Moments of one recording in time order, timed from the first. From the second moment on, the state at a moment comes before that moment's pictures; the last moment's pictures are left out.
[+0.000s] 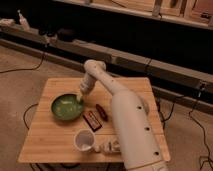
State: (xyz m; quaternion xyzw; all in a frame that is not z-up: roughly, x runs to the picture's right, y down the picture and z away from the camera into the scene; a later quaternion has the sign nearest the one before) arm -0.111 0.059 0.961 -0.01 -0.47 -0.75 0.47
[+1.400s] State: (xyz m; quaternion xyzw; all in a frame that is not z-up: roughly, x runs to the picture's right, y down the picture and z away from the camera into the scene) arm -0.201 -0.006 0.954 0.05 -0.46 -0.78 0.42
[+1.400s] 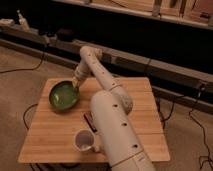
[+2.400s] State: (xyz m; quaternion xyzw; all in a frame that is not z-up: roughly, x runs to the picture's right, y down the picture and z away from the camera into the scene) arm -0.142 0.095 0.901 0.02 -0.49 -0.76 0.43
